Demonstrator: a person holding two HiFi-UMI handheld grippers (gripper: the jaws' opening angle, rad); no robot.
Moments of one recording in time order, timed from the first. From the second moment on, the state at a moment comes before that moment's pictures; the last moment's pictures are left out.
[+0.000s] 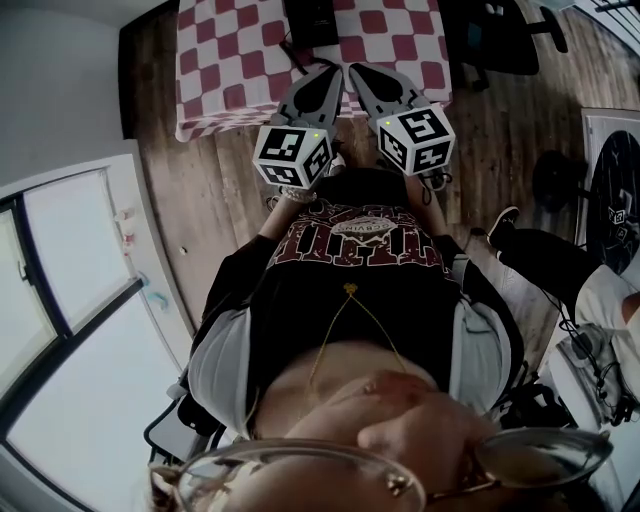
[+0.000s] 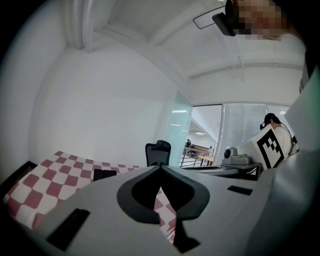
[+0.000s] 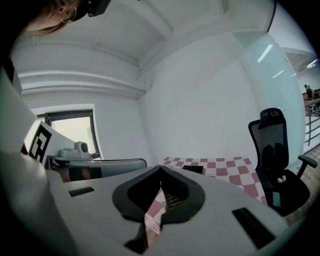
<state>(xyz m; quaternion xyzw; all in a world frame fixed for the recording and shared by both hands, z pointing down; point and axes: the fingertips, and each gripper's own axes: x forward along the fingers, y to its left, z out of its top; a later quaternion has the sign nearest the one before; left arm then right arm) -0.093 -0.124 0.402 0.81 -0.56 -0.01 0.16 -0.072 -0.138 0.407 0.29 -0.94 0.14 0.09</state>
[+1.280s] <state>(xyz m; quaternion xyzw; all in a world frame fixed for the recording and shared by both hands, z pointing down) -0.120 -0.235 0.409 0.78 -0.60 0.00 0.18 -0.086 -0.252 0.416 0.24 -0.95 0.15 0.11</state>
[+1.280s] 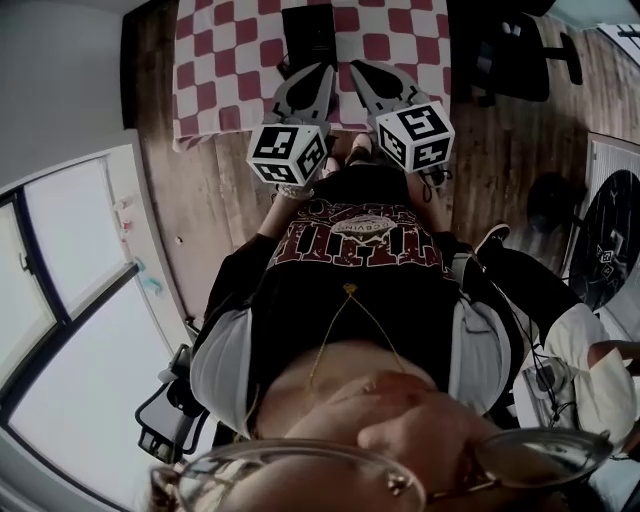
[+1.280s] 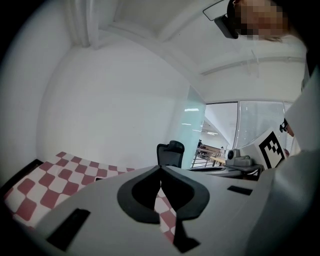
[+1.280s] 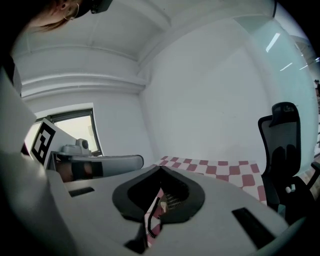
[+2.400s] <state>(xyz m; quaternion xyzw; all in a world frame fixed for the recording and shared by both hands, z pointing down) -0.117 -0.290 0.406 0.77 -0.61 0.01 0.17 -0.089 -0.304 0.419 0.23 -0.95 0.16 0.11</state>
